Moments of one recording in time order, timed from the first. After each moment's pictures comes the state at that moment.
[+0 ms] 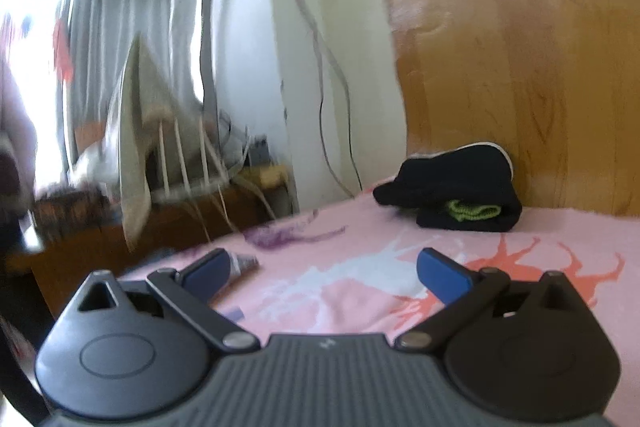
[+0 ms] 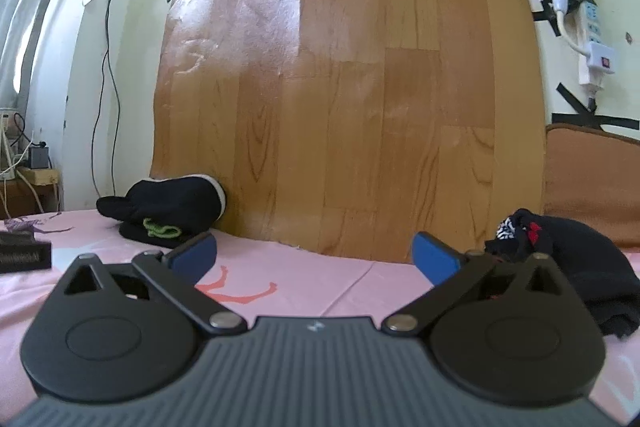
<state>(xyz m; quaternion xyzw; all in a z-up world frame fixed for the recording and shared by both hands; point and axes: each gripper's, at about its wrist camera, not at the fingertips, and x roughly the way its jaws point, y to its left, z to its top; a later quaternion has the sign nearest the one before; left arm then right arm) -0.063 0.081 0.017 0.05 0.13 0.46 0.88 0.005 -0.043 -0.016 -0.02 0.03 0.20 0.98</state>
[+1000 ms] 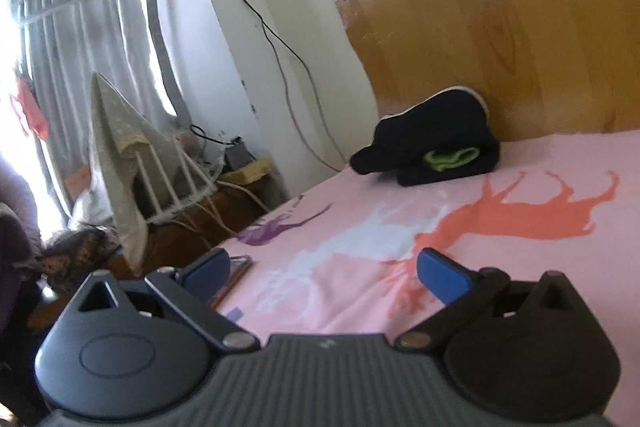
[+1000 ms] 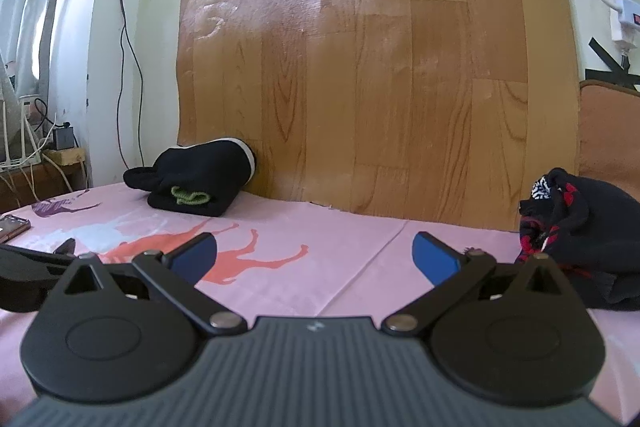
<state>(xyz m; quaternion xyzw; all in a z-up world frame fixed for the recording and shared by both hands) -0.043 0.073 0.008 0.10 0.22 0.43 0.87 0.015 -0.043 -0.016 -0.02 0.10 0.26 0.96</state>
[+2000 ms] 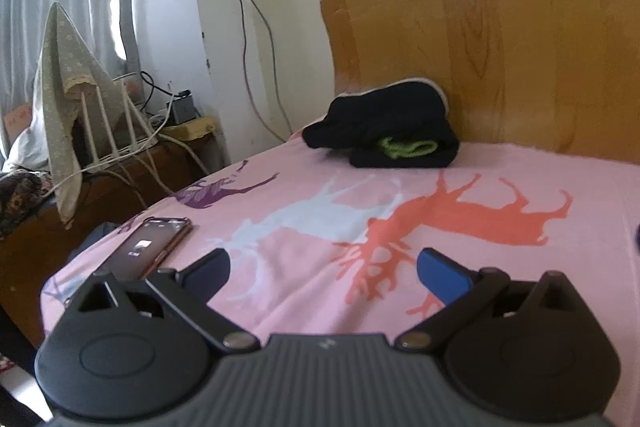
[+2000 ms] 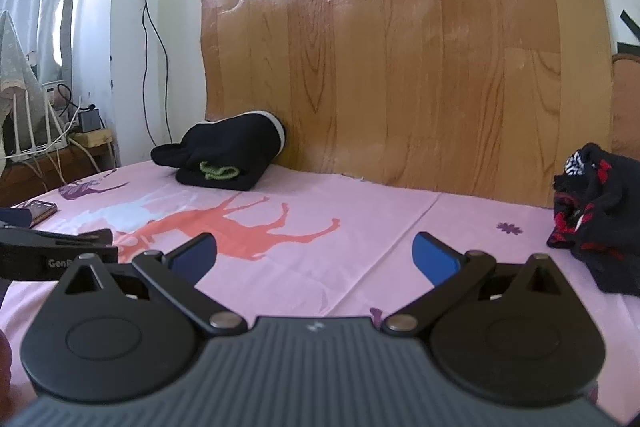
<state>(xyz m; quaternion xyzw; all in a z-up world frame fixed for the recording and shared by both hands) -0.054 0.097 0.012 0.00 0.24 0.35 0.91 0.024 -0.041 -0.018 -0.01 0.15 0.31 0.94</state>
